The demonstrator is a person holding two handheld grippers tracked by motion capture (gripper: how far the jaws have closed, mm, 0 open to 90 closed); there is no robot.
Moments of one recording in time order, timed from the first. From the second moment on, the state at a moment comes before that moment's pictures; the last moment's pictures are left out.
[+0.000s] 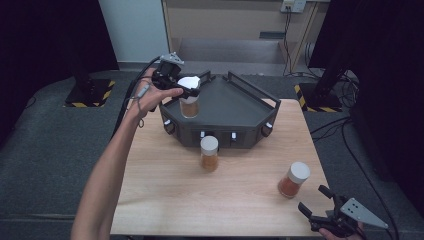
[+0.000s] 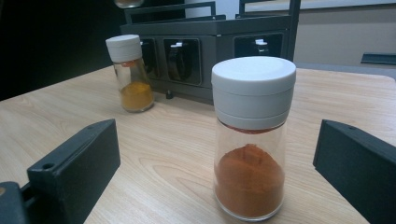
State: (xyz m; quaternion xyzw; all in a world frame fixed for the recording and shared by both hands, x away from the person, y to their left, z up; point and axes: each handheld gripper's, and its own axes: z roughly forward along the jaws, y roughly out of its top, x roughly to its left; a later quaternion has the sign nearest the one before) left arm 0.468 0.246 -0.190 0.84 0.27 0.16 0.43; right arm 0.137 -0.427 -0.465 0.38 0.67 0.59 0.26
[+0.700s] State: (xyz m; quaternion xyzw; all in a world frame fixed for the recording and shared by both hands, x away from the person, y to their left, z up) left arm 0.496 0.229 -0.222 0.82 0.34 0.18 0.41; right arm 0.137 -0.429 -0.468 0.37 0.66 0.60 0.26
